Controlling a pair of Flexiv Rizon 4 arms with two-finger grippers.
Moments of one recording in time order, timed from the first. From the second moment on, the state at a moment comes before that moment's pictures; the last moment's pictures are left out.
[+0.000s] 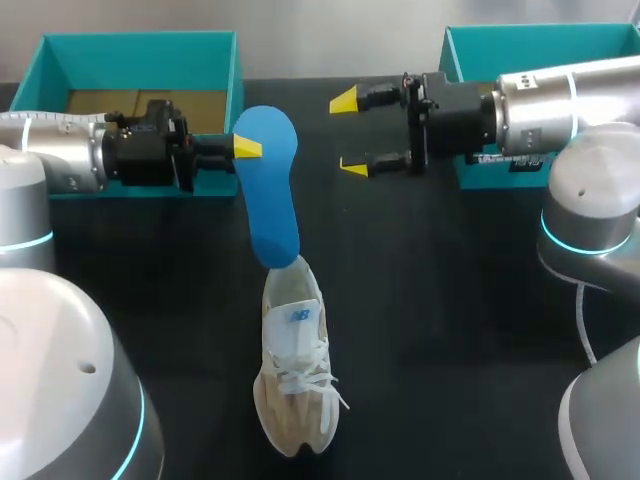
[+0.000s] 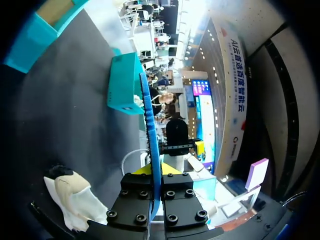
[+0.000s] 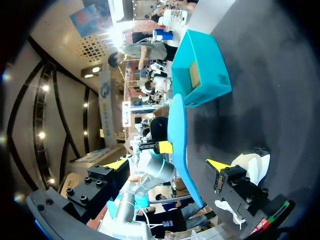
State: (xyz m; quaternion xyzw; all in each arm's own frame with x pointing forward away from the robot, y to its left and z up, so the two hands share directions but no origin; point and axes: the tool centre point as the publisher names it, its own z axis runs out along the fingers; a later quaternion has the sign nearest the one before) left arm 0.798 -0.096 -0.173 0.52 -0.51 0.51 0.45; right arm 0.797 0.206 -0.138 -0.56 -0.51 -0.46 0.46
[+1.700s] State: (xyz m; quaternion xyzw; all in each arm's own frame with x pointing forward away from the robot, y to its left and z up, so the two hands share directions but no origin) left arm 0.780 -0.060 -0.113 -0.01 -0.67 0.74 -0.09; right arm 0.796 0.206 -0.141 -0.56 -0.51 -0.46 0.46
